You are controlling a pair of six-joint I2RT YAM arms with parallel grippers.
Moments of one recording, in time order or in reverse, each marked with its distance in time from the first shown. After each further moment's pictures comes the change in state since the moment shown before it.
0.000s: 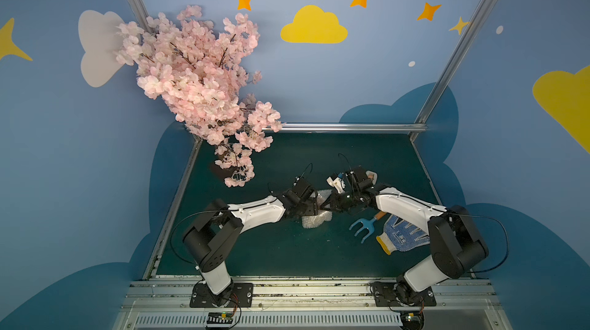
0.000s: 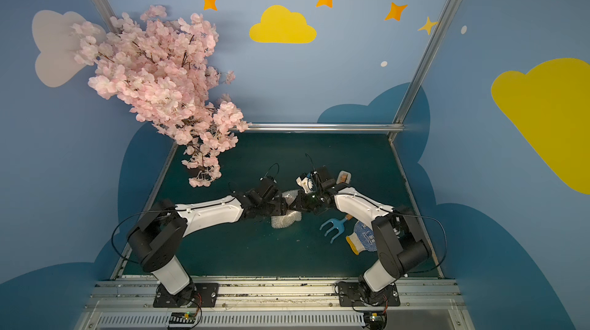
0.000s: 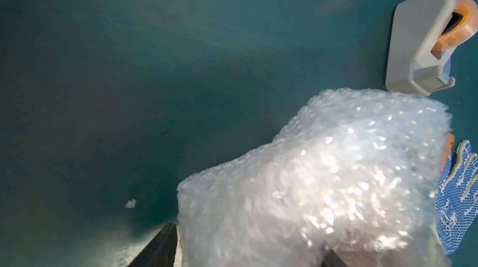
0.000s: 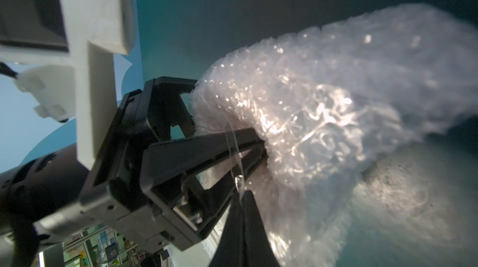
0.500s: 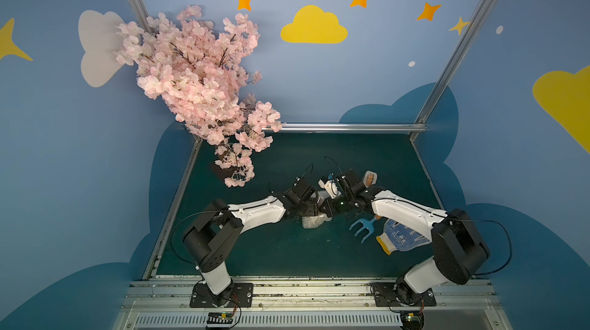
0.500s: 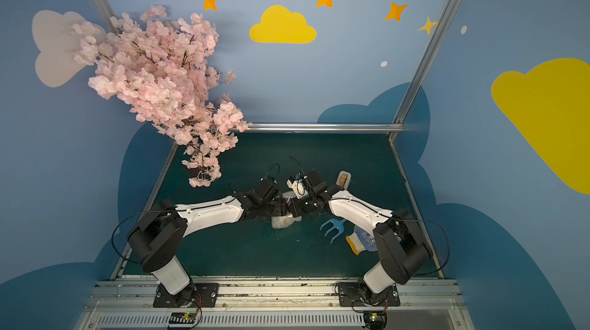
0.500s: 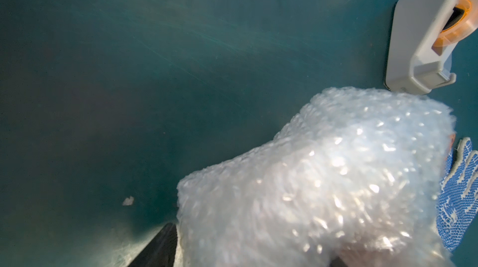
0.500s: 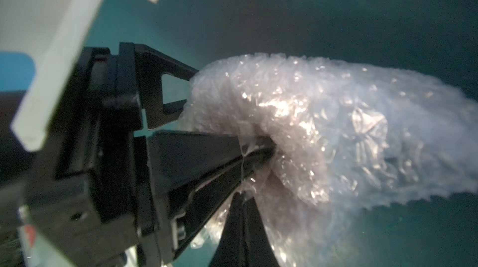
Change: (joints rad) left arm -0.004 0.000 0.002 -0.007 0.001 0.000; right arm 0.124 -0.042 0.001 -0.029 0.303 -0.312
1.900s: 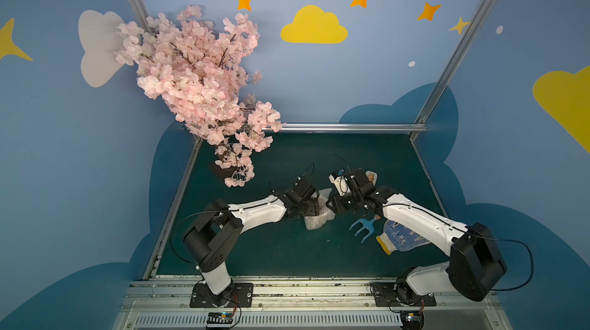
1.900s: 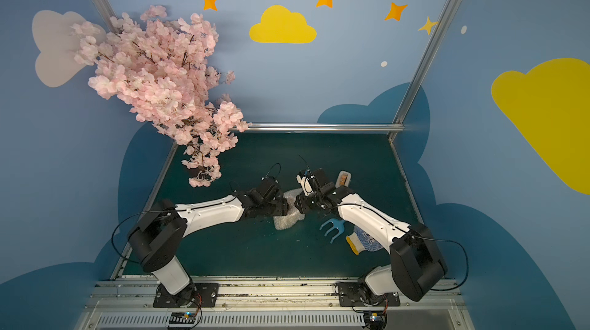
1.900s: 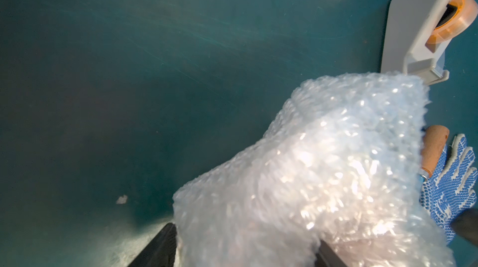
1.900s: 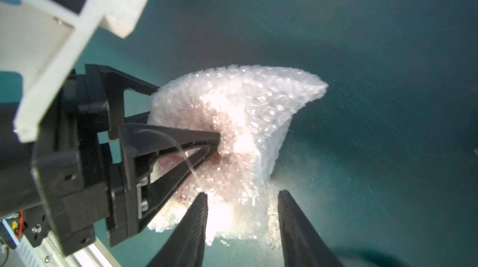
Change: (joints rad) left arm -0.002 0.002 0.019 -0.018 0.009 0.000; right arm -0.048 -0.134 -0.007 -0.072 0.158 0.031
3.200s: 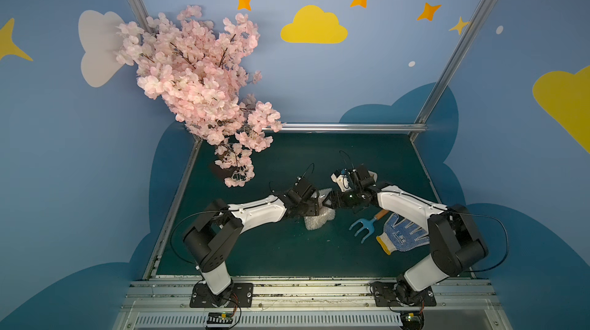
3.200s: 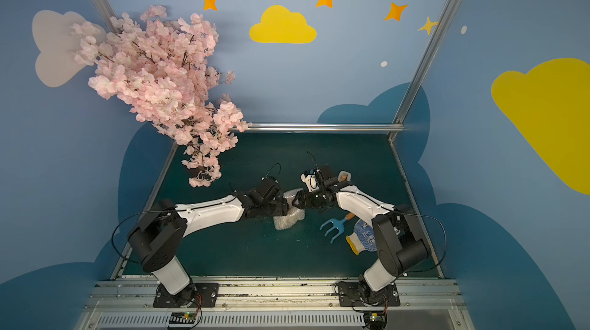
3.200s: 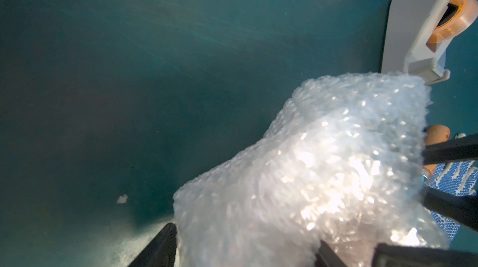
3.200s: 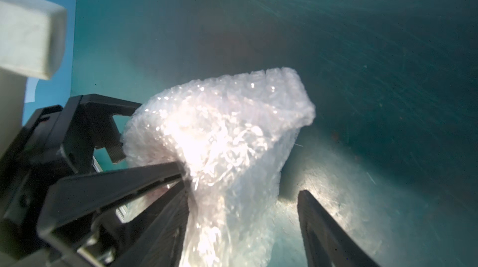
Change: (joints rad) left arm 0.000 0.000 0.000 -0.002 0.000 0.000; right arm -0.130 0.192 0.019 0.084 -0.277 0.061
